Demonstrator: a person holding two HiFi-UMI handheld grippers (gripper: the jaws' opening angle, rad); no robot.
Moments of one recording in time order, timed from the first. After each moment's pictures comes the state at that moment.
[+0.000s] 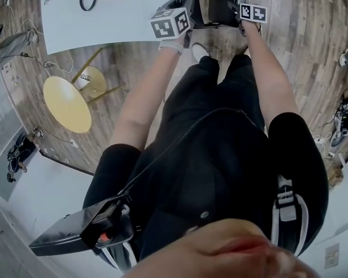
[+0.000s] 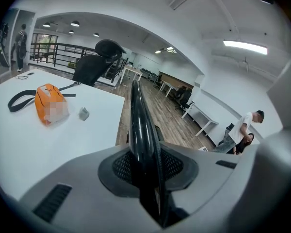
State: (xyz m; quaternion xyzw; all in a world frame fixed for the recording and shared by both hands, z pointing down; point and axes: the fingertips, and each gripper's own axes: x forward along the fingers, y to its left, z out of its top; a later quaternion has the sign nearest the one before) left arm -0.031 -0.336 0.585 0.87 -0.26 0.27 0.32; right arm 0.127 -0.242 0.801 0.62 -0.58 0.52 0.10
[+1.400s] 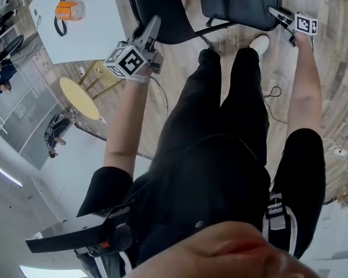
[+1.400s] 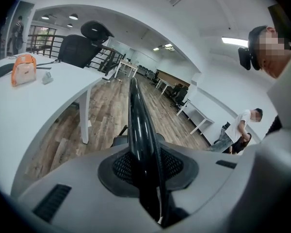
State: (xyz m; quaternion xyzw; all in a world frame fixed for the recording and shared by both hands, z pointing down) left arm 0.072 -0.241 0.646 0.87 -0.23 0.27 0.34; right arm 0.355 -0.040 0.971 0.43 -0.67 0.59 -0.14
